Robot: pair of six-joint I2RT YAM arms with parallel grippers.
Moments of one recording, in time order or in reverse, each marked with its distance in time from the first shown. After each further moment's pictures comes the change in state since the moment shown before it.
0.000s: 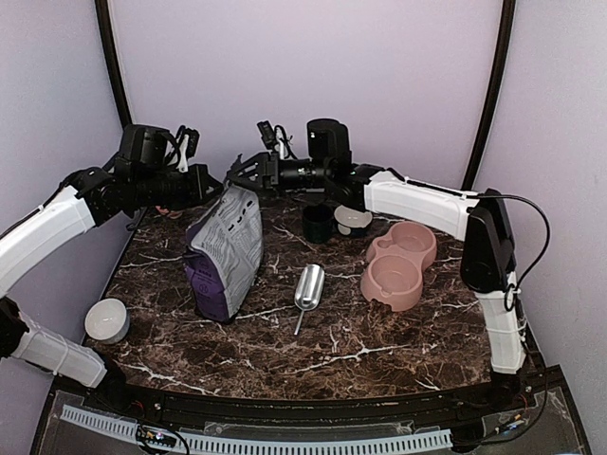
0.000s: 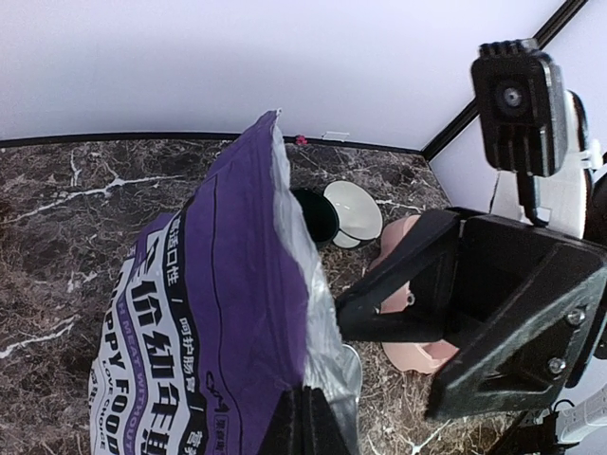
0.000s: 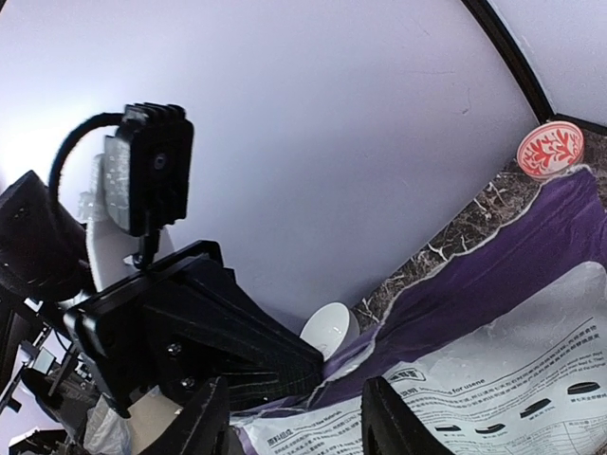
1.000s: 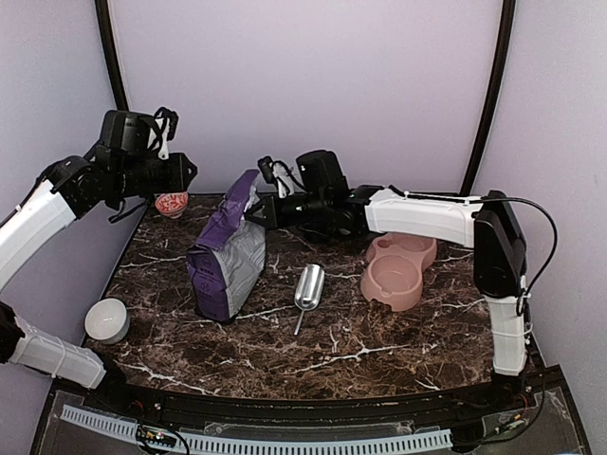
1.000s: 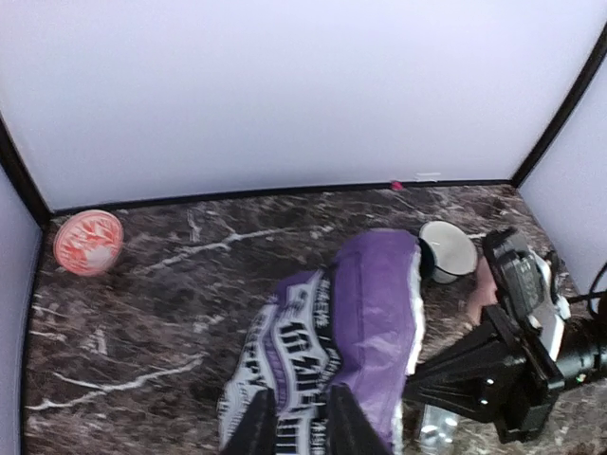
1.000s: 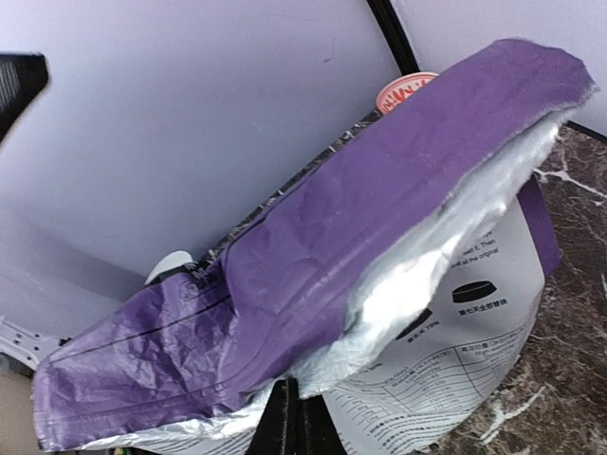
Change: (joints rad) left arm -0.006 -0.047 0.119 -0.147 -0.344 0.189; right arm 0.058 -0.072 -0.216 -0.187 0.365 -0.363
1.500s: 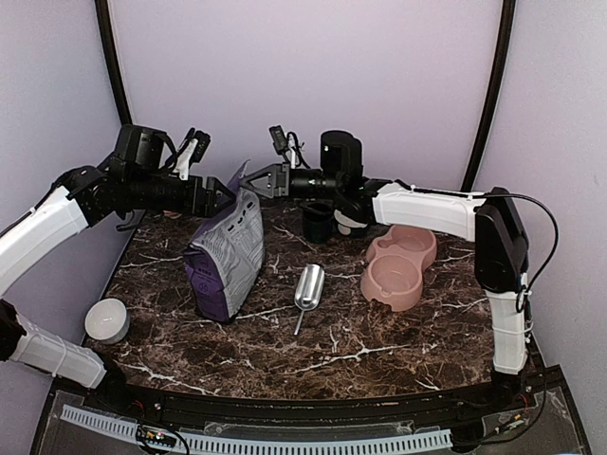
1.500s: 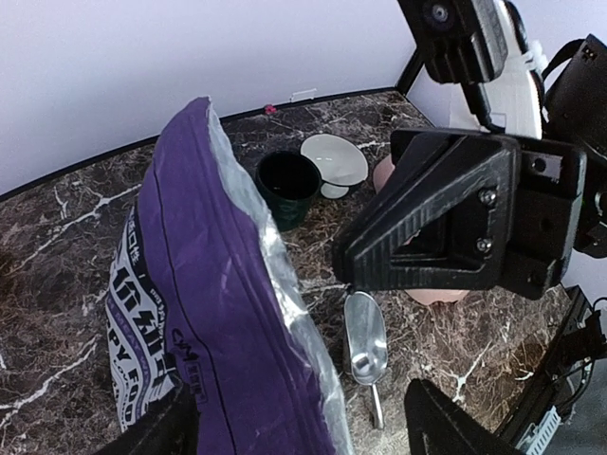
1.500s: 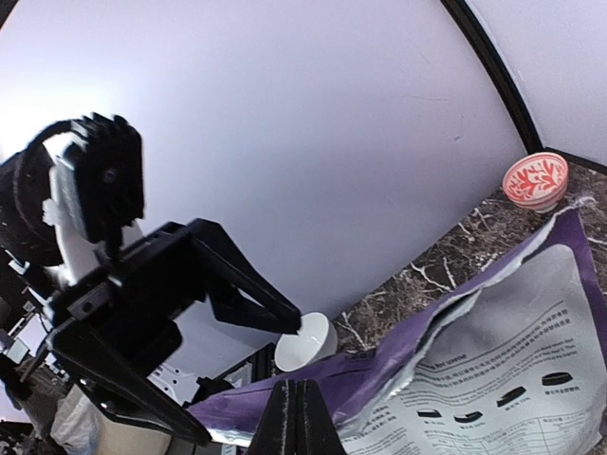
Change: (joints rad) left arm -0.001 0.014 -0.108 0.048 0.417 0.097; right arm -0.067 -0.005 -0.006 0.371 -0.323 0.287
